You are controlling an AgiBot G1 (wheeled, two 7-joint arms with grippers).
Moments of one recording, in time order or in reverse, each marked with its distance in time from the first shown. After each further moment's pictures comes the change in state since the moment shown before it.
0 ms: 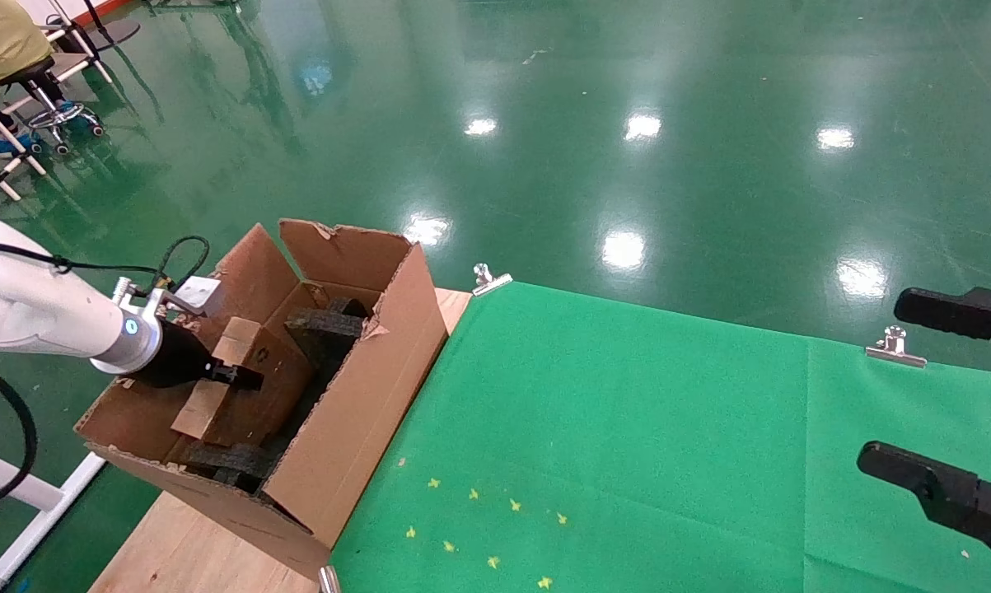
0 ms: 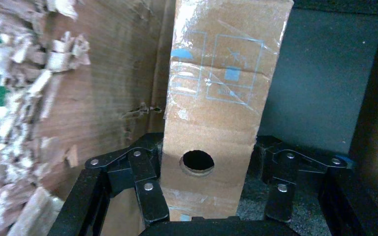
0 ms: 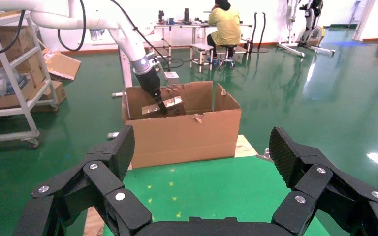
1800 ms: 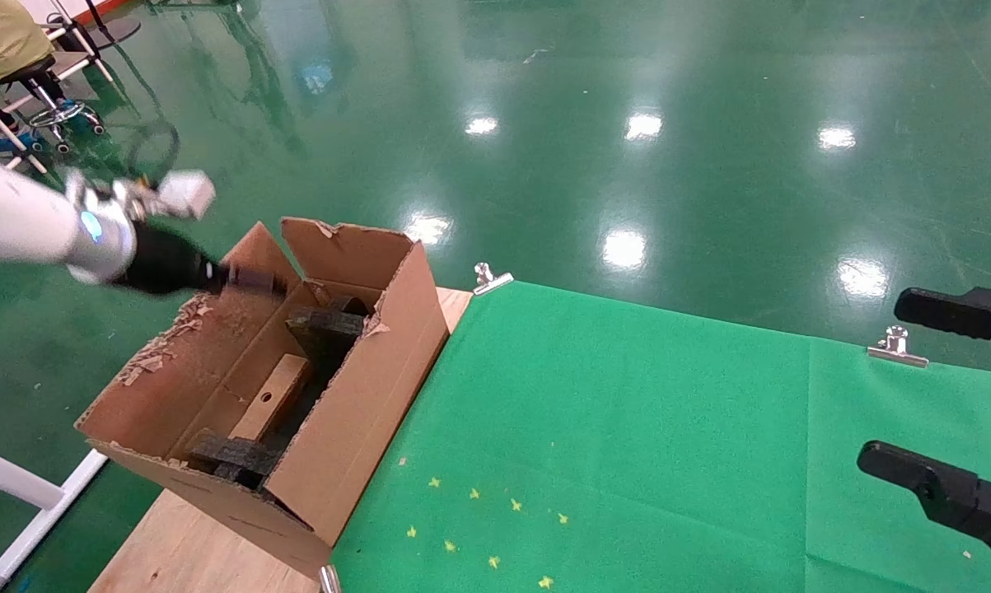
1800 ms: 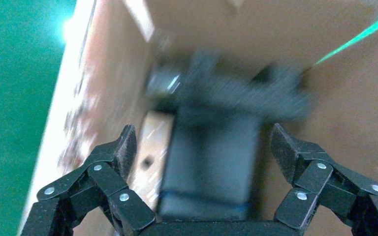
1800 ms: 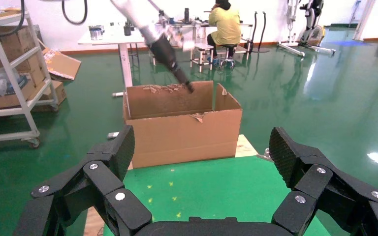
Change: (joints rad) left arm -0.257 -0.061 -0.063 -0.069 -0.094 0.170 -0.001; right arm 0.000 0.000 0.000 0.000 0.000 0.000 0.000
